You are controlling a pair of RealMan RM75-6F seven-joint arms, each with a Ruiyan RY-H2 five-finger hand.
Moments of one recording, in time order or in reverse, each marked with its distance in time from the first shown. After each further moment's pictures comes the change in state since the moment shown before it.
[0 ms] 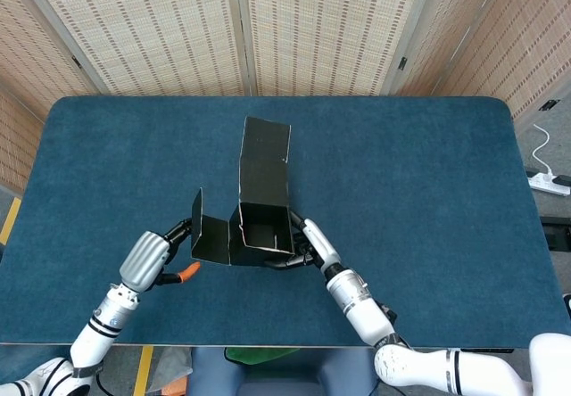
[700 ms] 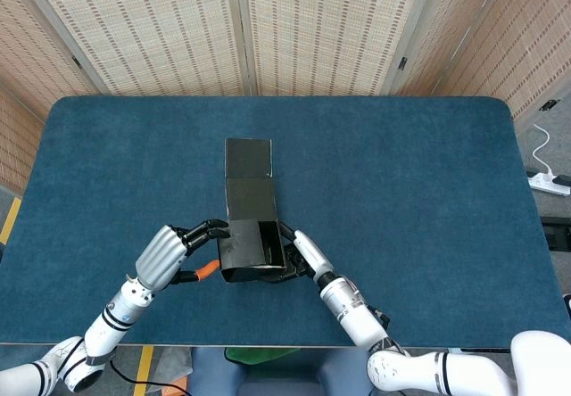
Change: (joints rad) left arm -0.093 -0.060 -0.014 0.106 0.157 0.099 -0.026; right arm 0.027 -0.064 -0.077 0.101 -0.087 0.007 0.003
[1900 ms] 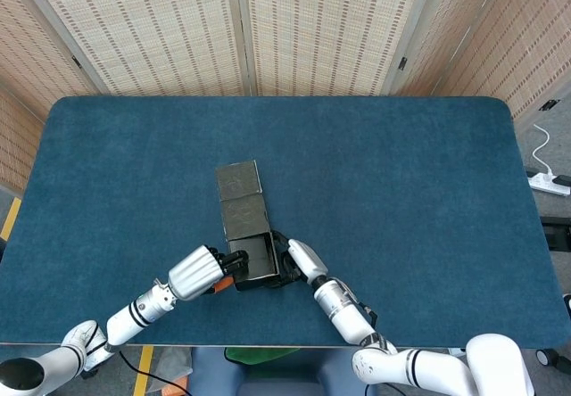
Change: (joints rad) left arm -0.086 -0.271 0.167 0.569 0.090 0.026 0.038; right arm 0.034 -0.201 -0.079 0.428 -0.202 -0.022 0.140
